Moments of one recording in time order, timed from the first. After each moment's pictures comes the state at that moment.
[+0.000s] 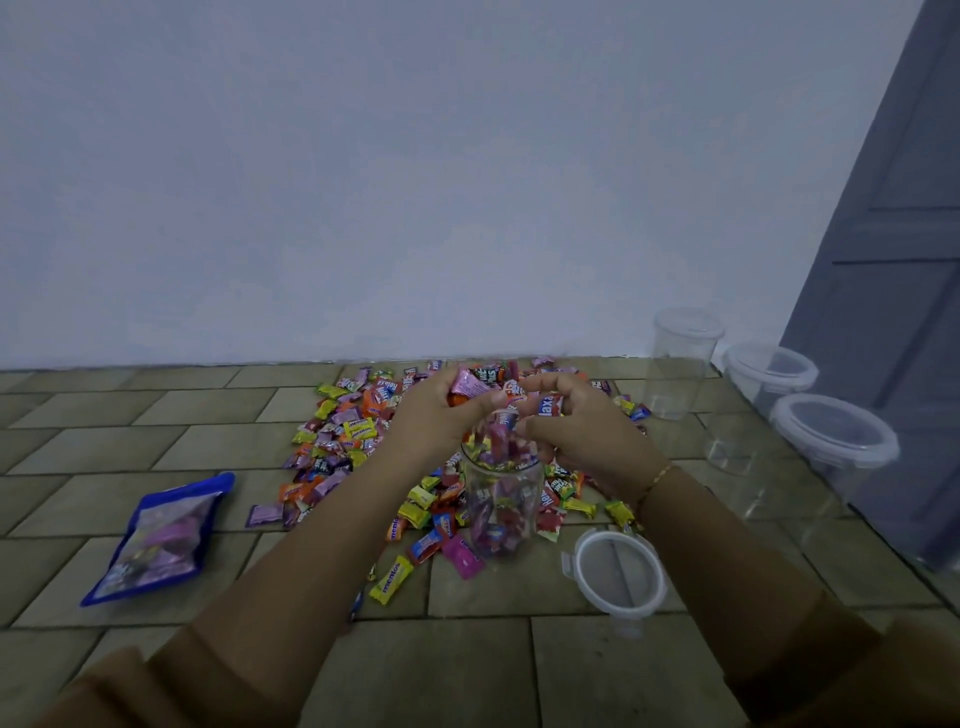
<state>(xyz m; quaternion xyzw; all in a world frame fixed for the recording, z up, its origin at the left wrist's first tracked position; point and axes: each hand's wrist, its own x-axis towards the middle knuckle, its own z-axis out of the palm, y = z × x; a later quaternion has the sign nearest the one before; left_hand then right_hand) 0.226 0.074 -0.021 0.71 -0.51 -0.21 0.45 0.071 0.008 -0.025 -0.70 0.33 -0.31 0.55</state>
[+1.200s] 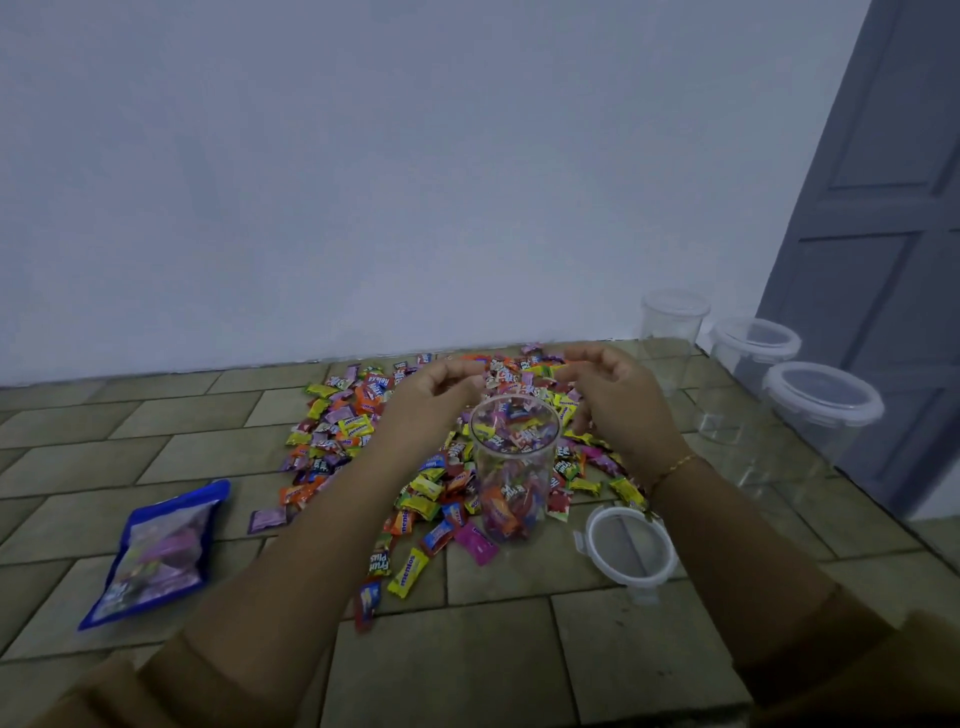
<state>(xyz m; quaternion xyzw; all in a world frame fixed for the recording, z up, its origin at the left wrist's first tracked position) 0.248 0.084 -0.027 0.61 -0.50 -0.30 0.53 0.067 0.020 -0.020 -0.62 0.41 -0.46 0.49</state>
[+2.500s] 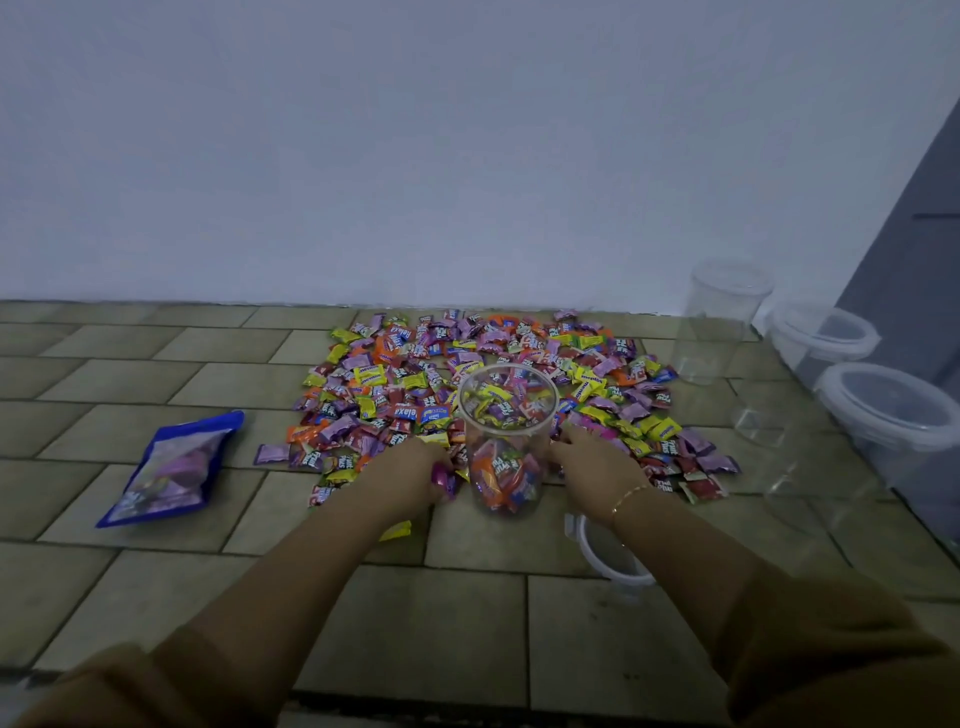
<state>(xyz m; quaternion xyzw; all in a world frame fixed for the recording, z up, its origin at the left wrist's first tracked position) 0.258 0.089 -0.122 0.80 -0.58 -0.16 0.01 0.062 -0.032 -0.148 -0.92 0.38 0.03 0.07</state>
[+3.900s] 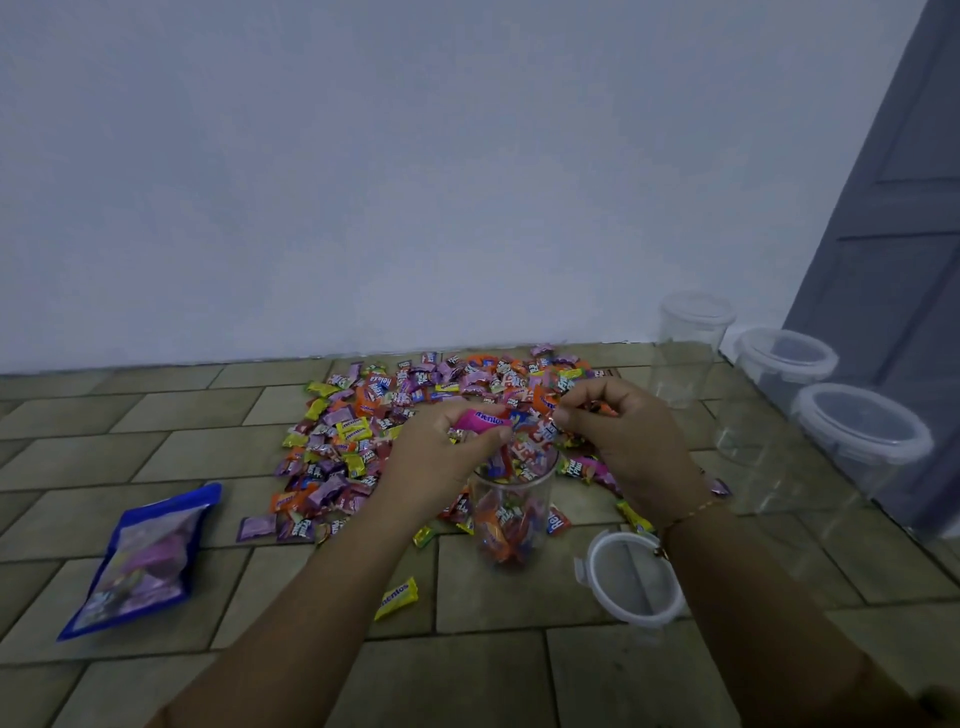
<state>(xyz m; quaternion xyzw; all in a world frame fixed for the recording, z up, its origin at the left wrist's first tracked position) 0.230 0.082 -0.042 0.64 -0.53 -0.25 0.49 0.062 0.010 -0.033 -0.61 0.33 -0.45 0.56</state>
